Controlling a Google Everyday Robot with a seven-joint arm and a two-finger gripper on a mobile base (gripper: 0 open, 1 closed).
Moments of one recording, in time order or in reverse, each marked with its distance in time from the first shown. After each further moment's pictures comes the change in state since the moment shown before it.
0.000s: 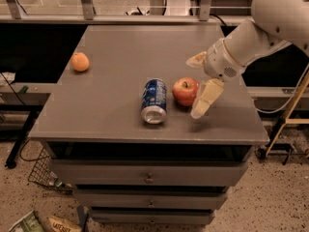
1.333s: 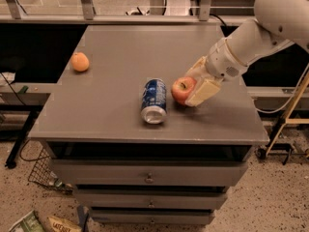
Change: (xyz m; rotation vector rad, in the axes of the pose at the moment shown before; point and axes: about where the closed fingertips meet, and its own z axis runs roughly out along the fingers) arm 0.002 -0.001 -0.005 0.009 0.001 0.004
